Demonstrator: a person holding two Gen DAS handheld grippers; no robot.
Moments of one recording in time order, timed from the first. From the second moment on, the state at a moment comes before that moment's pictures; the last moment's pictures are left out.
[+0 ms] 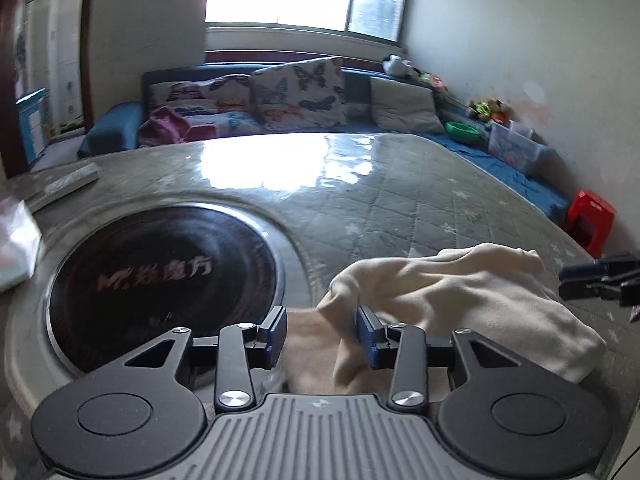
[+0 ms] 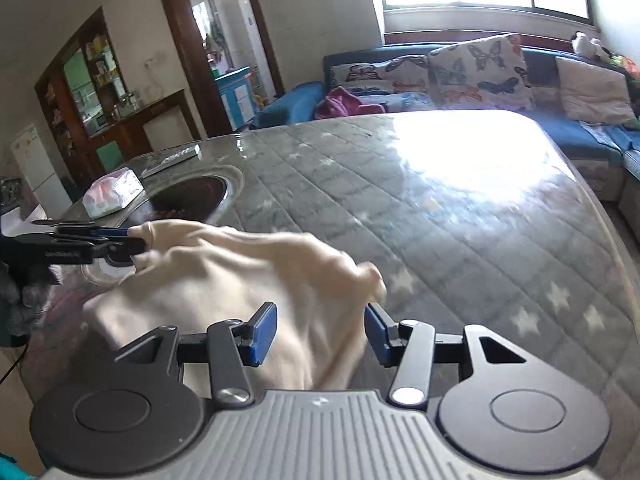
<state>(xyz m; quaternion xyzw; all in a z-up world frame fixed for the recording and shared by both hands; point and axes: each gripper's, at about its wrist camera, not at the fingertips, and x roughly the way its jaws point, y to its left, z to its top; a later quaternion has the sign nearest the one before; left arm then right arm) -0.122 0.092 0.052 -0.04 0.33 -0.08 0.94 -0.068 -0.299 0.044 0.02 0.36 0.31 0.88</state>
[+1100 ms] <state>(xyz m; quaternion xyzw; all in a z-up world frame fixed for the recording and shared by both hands) -0.194 0.077 0.054 -0.08 0.29 -0.10 0.95 -0.129 -0.302 0.037 0.00 0.35 0.33 0.88</state>
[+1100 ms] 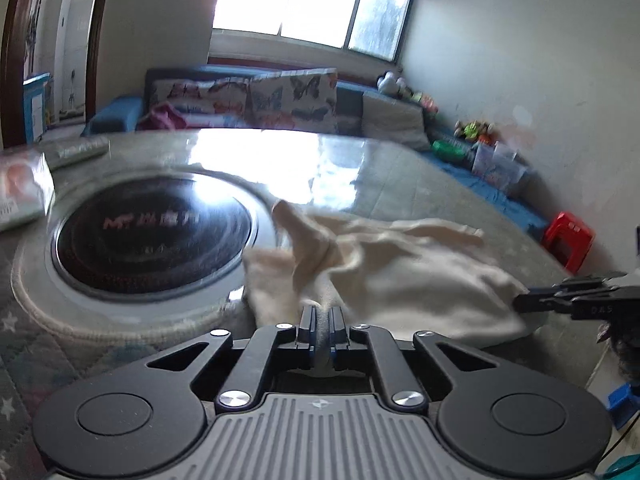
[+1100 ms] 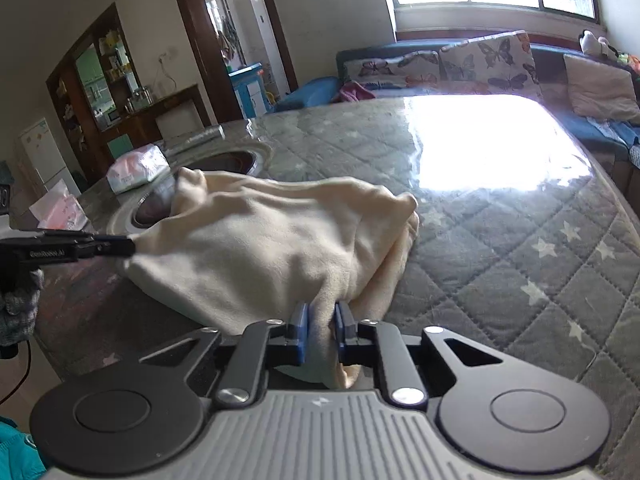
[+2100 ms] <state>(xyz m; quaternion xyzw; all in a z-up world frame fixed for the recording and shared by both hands) -0.132 0.054 0.034 -0.09 0.32 -0.09 0.94 -0.073 -0.251 0.043 -0.02 0.31 0.32 0.89</state>
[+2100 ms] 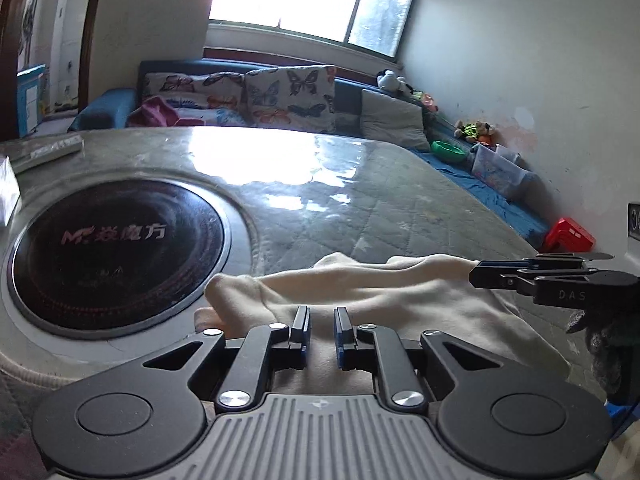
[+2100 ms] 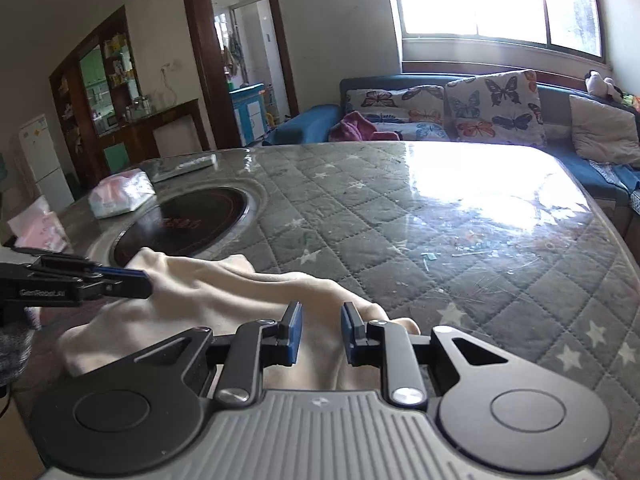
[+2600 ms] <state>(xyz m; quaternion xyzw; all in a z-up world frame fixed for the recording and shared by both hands) -0.157 0.027 0.046 -0.08 0.28 -0.13 0.95 -0.067 -0.220 0.056 -0.04 0.32 0.36 0.88</state>
